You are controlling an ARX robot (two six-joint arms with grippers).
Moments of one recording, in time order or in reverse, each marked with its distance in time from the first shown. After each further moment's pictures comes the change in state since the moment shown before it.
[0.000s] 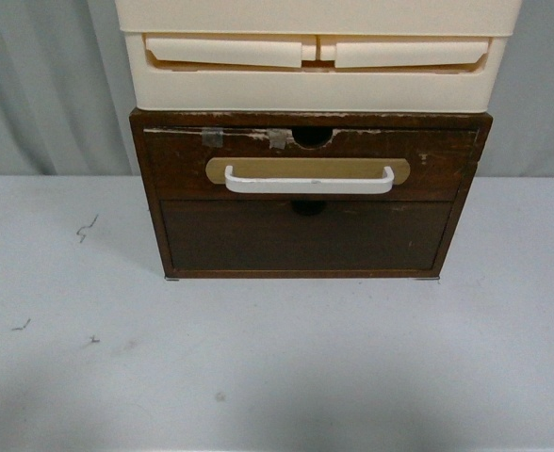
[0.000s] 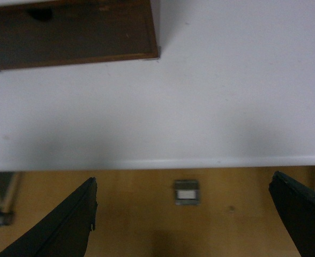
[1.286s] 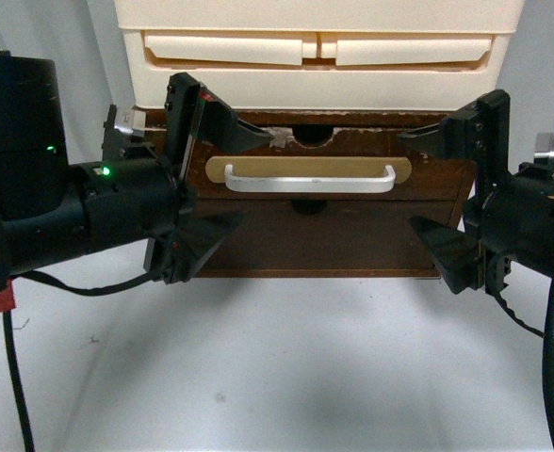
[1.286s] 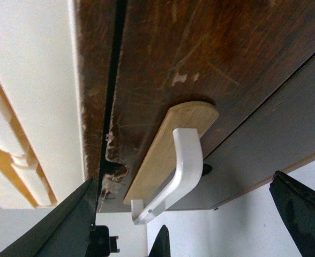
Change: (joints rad) left arm -0.270 1.676 0.660 1.255 0.467 -1.148; right arm 0.244 1.647 0.546 1.476 -0.181 1.289
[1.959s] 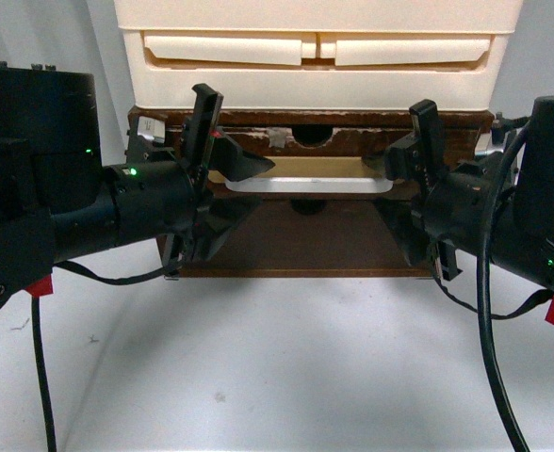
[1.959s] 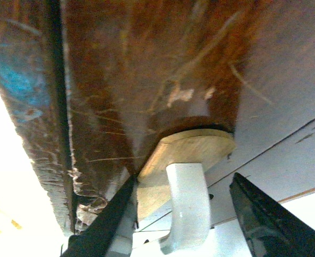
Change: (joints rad) left arm 0.005 0.080 0.098 -0.031 0.014 -0.017; right arm 0.056 0.112 0.171 -0.093 0.066 -0.029
